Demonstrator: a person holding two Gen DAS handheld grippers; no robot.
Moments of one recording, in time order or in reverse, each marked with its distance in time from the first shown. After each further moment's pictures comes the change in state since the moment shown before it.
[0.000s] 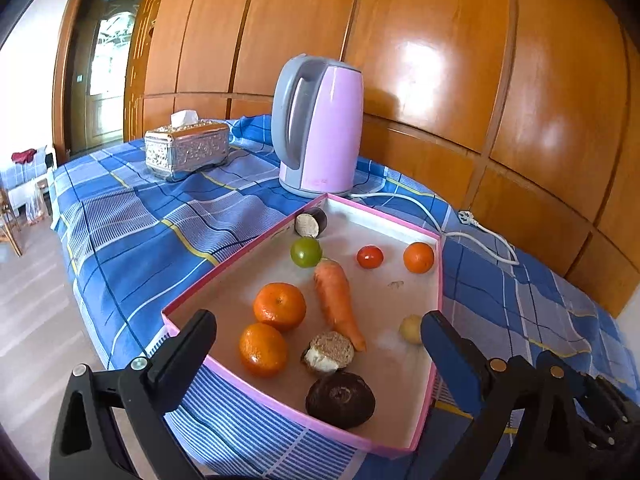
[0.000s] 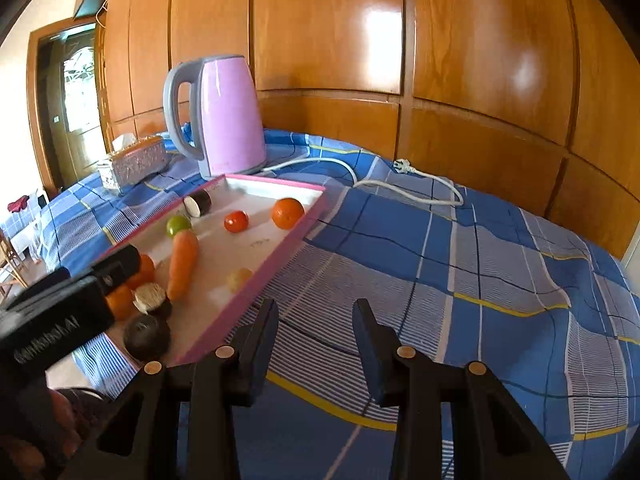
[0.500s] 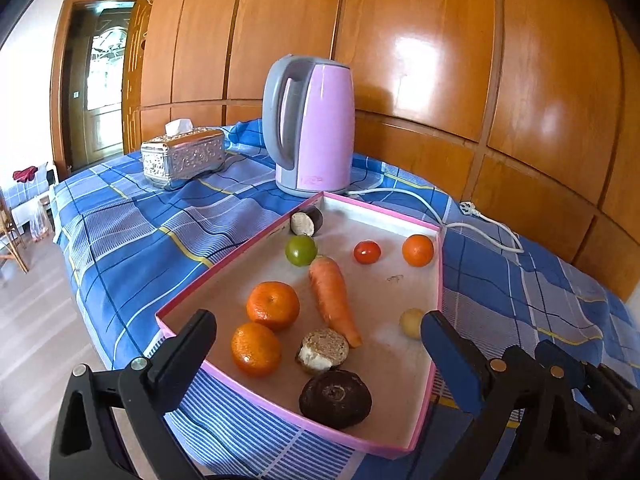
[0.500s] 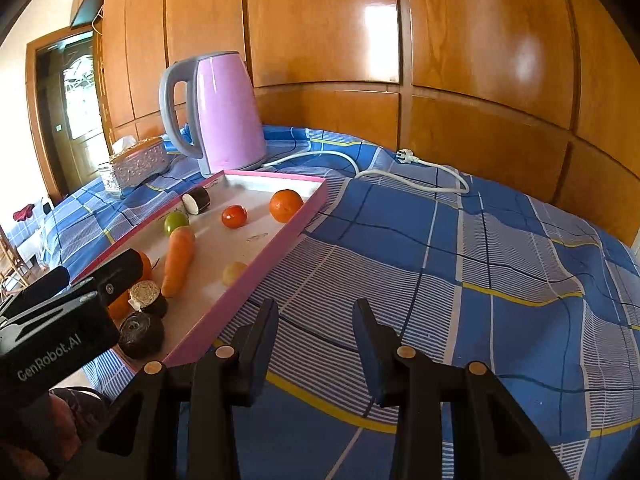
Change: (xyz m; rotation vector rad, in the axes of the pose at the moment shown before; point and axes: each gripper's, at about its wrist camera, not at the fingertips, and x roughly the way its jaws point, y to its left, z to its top) left arm 0.004 -0.011 -0.005 0.052 -0.006 0.022; right arm 0.008 -0.002 -0.001 0.019 0.001 0.035
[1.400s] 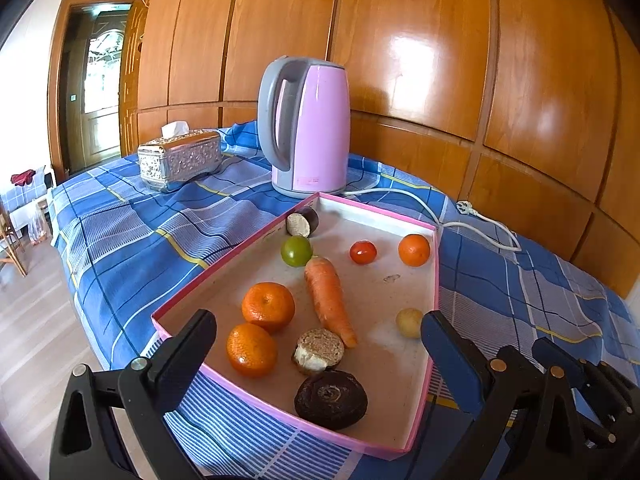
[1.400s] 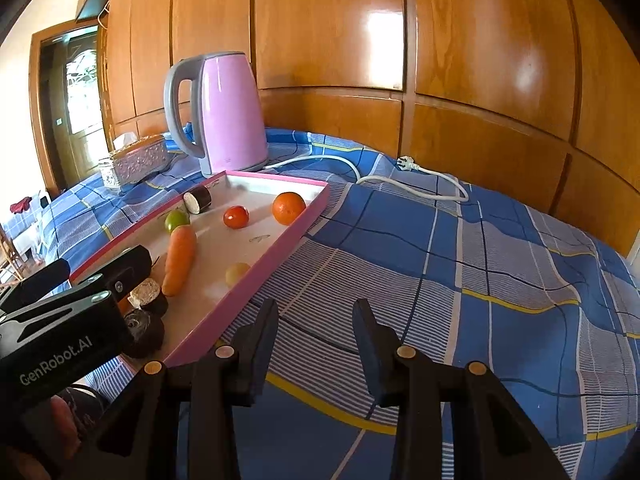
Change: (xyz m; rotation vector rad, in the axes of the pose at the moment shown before) left arm 0.000 -0.003 -0.001 0.010 -0.005 -0.007; right arm 0.000 0.007 -0.001 -0.036 -0.020 -0.021
